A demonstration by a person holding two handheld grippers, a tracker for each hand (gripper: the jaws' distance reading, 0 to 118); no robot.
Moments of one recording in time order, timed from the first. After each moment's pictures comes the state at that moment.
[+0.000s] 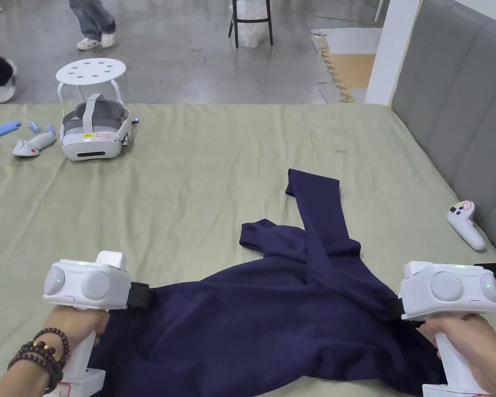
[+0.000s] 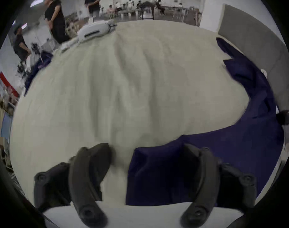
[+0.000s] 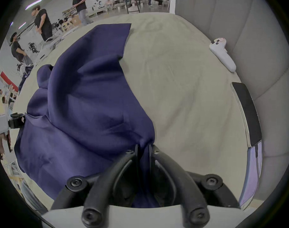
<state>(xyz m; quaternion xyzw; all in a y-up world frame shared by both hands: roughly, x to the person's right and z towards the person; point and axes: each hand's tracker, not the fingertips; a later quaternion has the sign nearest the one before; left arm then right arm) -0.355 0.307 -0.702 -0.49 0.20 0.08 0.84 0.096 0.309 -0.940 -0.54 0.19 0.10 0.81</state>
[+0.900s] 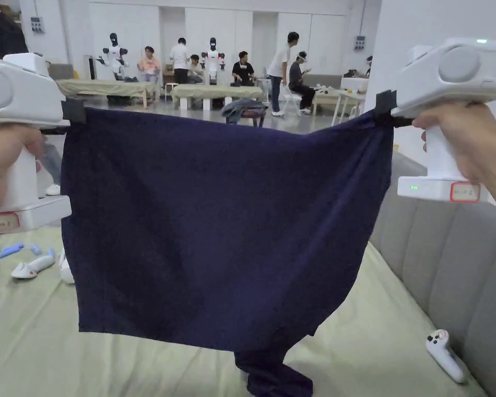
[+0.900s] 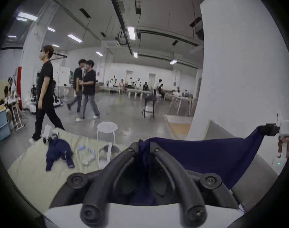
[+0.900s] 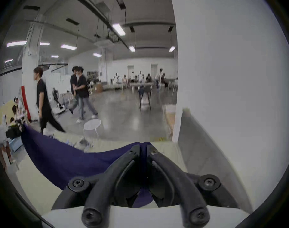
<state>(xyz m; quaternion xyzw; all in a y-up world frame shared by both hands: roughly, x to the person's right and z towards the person) -0.437 0.764 -0.743 -0.09 0.24 0.10 0.96 0.021 0.817 -1.013 -0.15 0.25 0.03 0.96</state>
